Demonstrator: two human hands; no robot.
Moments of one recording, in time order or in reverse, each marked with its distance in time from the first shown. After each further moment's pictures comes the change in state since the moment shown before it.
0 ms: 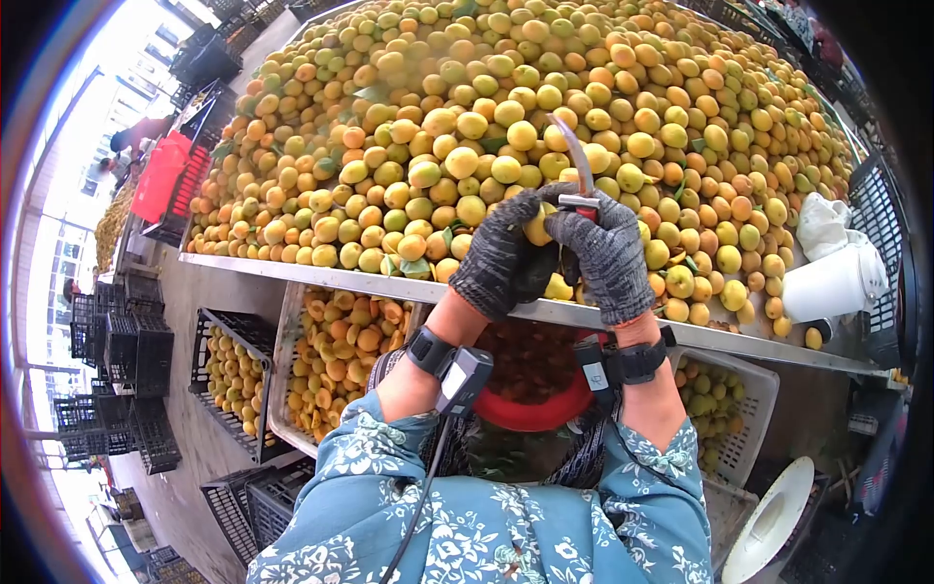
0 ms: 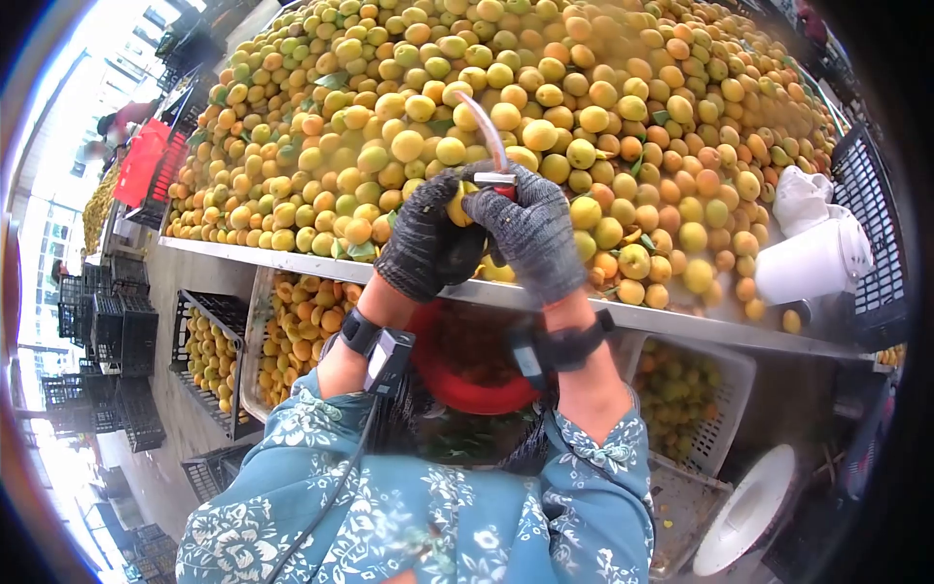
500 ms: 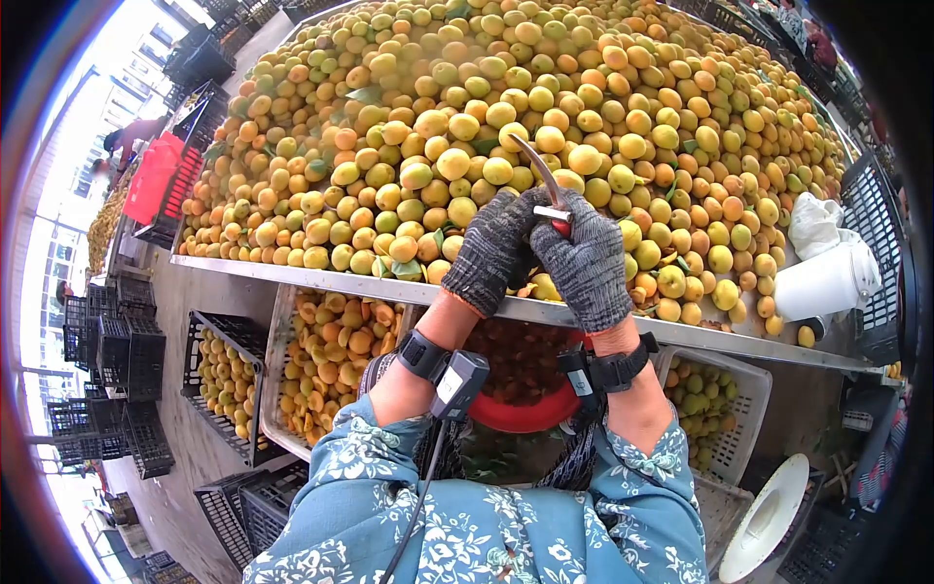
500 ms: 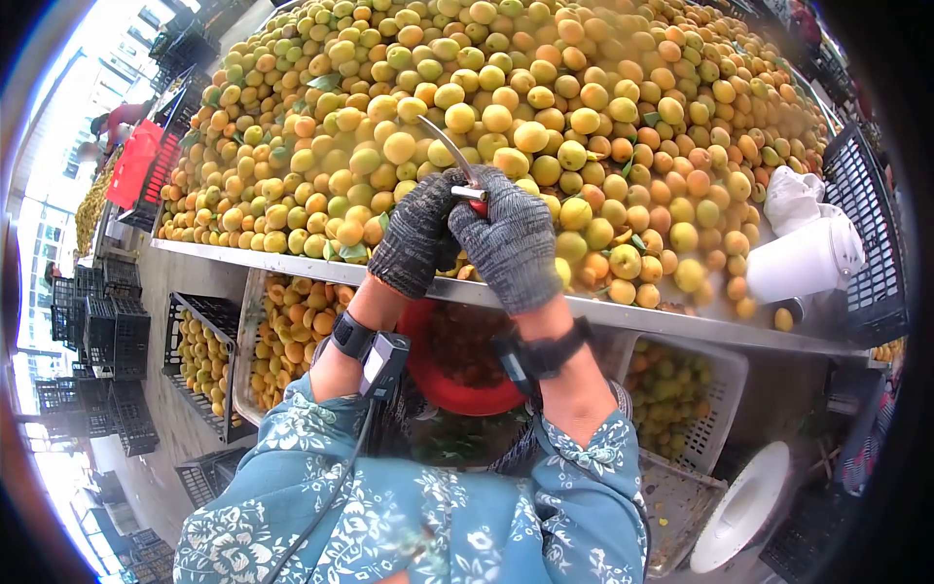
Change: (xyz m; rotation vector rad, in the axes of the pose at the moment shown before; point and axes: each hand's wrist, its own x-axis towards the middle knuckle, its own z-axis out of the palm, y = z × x) left_hand 0.011 0.002 -0.023 1.294 -0.099 0.639; right_hand 0.000 0.013 0.015 -0.615 0.194 -0.464
